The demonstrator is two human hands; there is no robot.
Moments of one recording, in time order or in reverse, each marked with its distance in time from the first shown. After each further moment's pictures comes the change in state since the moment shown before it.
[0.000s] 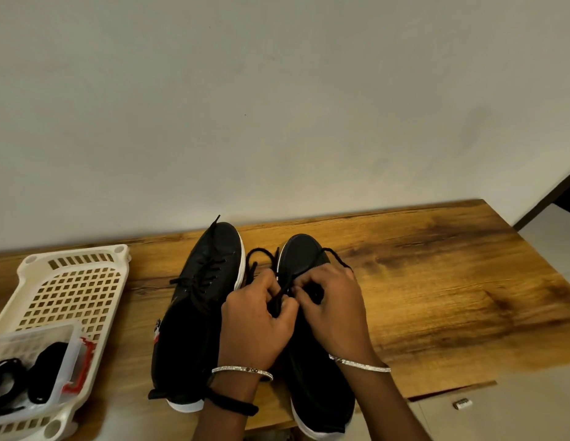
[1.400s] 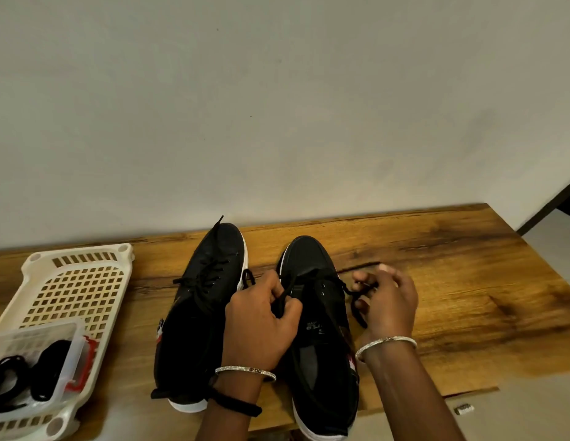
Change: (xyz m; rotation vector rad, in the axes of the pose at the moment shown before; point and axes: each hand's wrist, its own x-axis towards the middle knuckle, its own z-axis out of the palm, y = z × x) left_hand 0.000 -0.003 0.003 -0.031 0.000 -0.004; right_hand 0.014 0.015 -0.029 1.066 0.512 0.850
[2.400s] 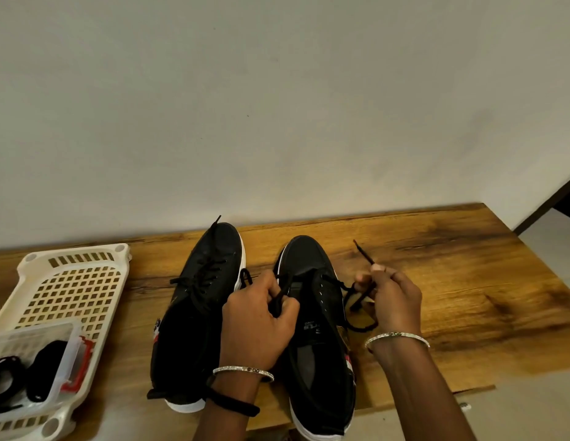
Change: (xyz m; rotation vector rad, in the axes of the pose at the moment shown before) left_hand -0.001 0.005 -0.002 0.000 0.009 -0.038; right_hand 0.009 -0.006 -0.012 -0.264 -0.060 -0.030
